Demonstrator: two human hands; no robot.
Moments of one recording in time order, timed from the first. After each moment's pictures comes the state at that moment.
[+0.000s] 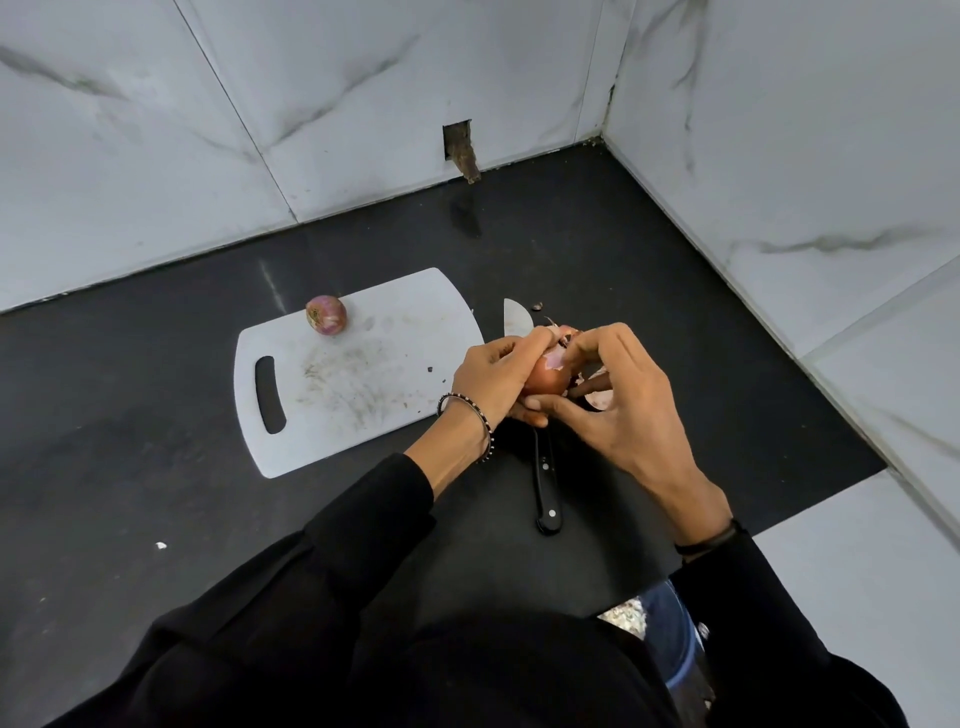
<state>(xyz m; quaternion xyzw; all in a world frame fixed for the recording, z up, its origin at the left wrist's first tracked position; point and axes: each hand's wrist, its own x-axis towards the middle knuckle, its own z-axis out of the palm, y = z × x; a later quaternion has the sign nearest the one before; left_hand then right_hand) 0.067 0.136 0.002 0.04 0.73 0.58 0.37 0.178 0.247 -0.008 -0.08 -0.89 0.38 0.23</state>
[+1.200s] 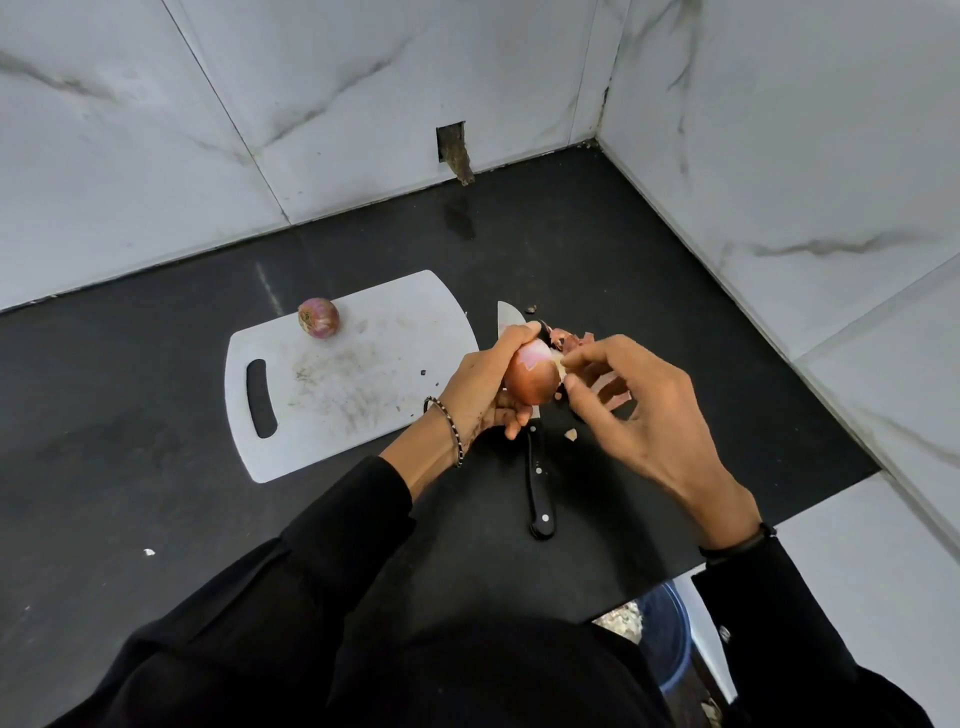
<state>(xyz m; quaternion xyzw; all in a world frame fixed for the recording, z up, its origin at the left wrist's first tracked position) 0.060 0.132 0.008 0.04 0.69 0.57 0.45 0.191 0.261 0.007 -0.08 -0.90 0.36 0.23</state>
